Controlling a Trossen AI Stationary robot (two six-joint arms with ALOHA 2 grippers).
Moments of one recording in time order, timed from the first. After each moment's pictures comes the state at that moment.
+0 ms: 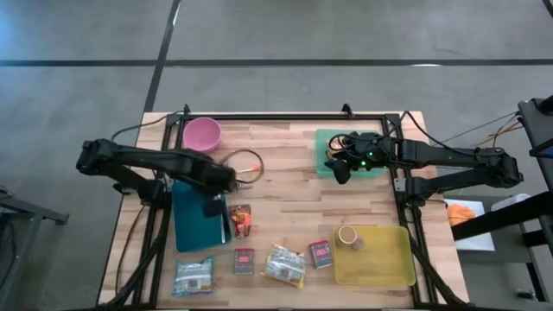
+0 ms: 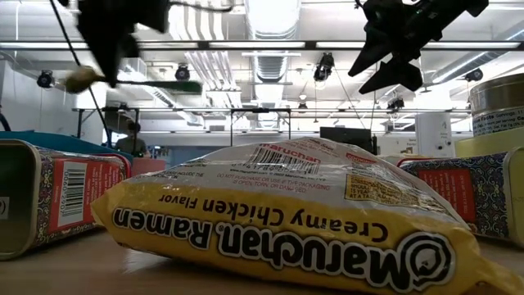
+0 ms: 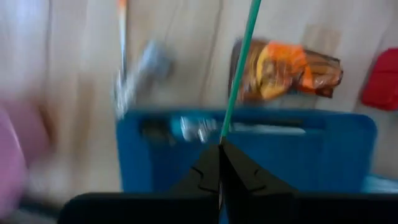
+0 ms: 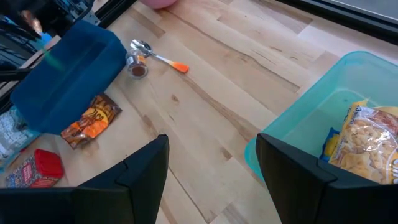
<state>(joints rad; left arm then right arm) -0.11 1.38 1.23 -1.32 -0.10 -0.40 -0.18 1.00 0.80 -0.47 0.12 0.63</state>
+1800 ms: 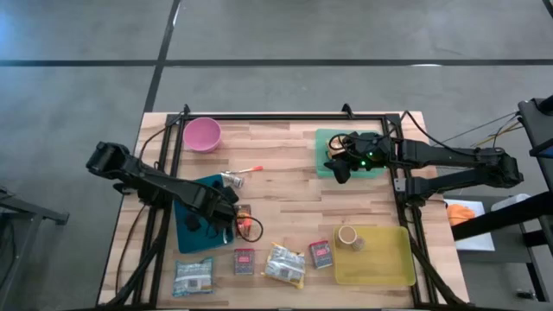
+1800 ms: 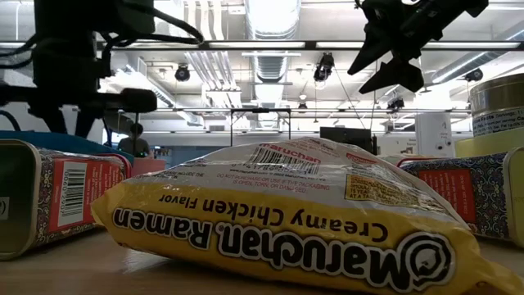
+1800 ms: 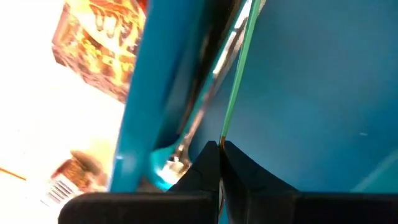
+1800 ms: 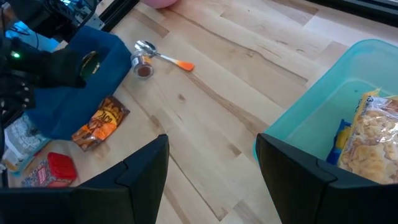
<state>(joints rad) -0.31 1.50 0.87 -0.97 -0.13 0.64 -0.18 1.00 0.80 -0.46 0.10 0.68</state>
